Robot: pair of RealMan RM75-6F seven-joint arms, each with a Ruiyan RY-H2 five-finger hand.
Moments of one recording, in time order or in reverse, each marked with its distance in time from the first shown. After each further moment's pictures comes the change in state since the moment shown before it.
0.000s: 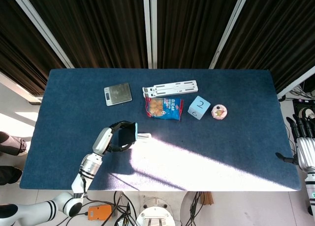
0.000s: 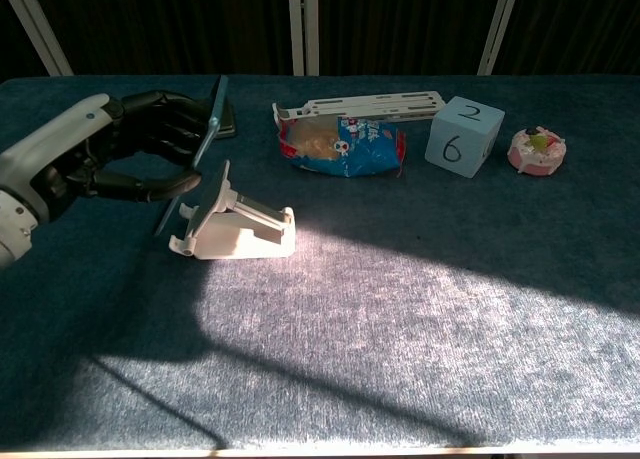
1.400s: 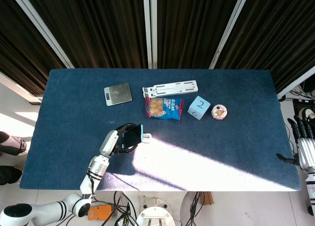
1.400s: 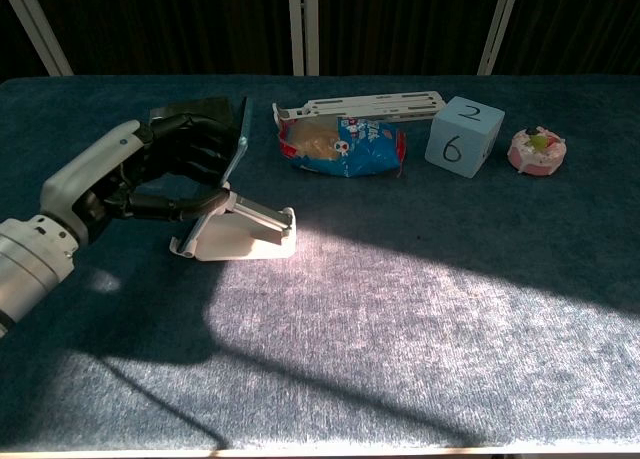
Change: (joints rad) left arm -0.014 -0.113 0.011 0.114 -0.017 -0.002 -0.057; right arm -0.002 -0.007 -0.001 0.021 0.017 -0.022 0.027
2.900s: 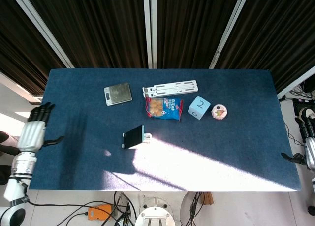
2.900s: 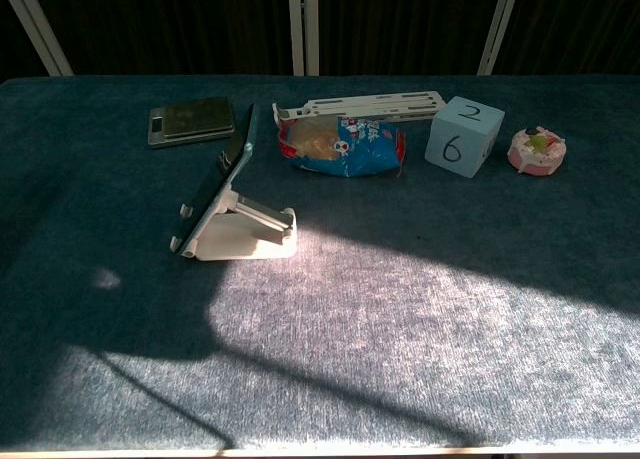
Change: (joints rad) left arm 0.174 0.669 0.021 -0.369 -0.254 0.068 0.642; right arm -0.010 0.014 0.012 0.034 0.014 -0.007 0.100
